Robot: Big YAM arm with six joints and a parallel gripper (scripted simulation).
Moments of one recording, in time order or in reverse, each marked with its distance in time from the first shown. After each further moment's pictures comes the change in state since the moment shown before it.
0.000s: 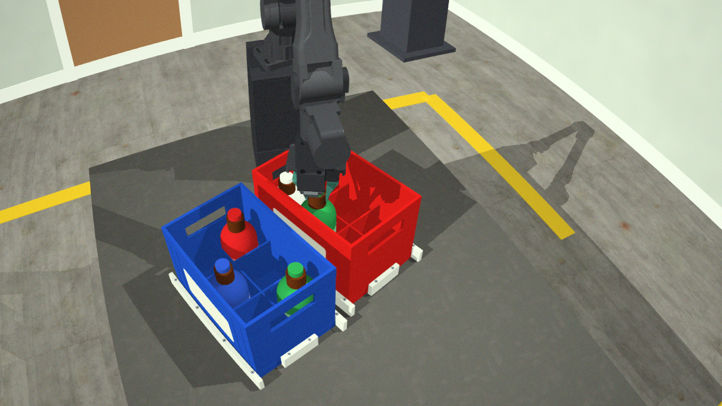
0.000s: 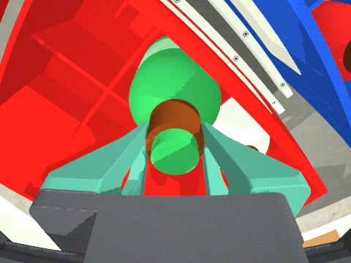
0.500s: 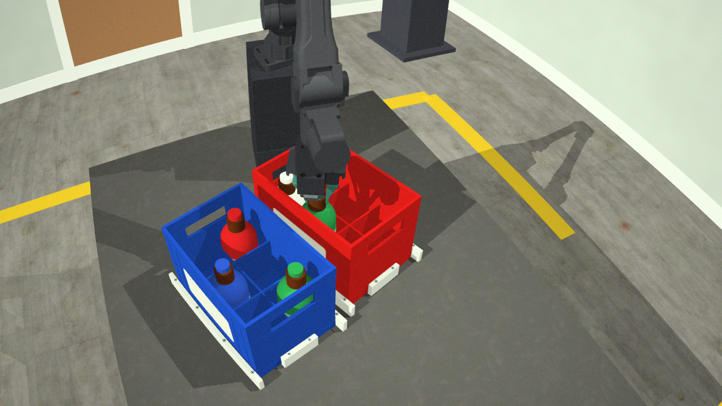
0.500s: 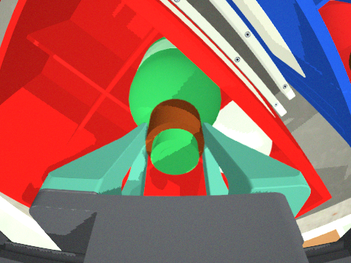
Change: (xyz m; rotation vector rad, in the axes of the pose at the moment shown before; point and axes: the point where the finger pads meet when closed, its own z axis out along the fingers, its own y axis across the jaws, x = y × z) arm 0.000 0.000 0.007 0.001 0.003 0.000
